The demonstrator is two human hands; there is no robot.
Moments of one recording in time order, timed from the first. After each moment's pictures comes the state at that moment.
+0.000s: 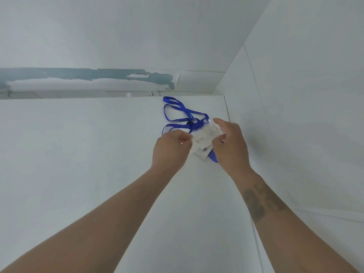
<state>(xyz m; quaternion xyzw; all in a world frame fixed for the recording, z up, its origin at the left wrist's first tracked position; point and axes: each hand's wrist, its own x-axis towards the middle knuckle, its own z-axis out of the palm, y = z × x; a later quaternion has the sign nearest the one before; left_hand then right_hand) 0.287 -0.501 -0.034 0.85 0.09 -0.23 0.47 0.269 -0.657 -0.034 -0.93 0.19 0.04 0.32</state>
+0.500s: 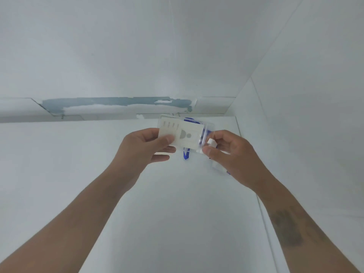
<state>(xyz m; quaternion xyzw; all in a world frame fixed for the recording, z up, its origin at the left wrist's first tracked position) 0.278 -0.373 0.084 0.67 0.11 -0.23 0.69 0.251 -0.599 0.084 -0.83 0.07 0.12 0.54</state>
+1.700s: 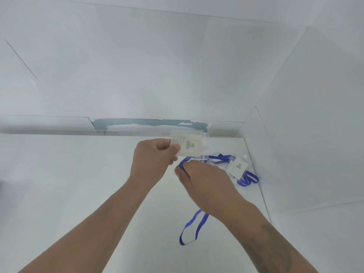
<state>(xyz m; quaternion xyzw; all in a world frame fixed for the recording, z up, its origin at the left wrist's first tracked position) 0.222 -0.327 0.157 0.78 0.14 -0.05 0.60 0.183 -0.464 0.158 -0.97 -0.13 0.10 0.16</state>
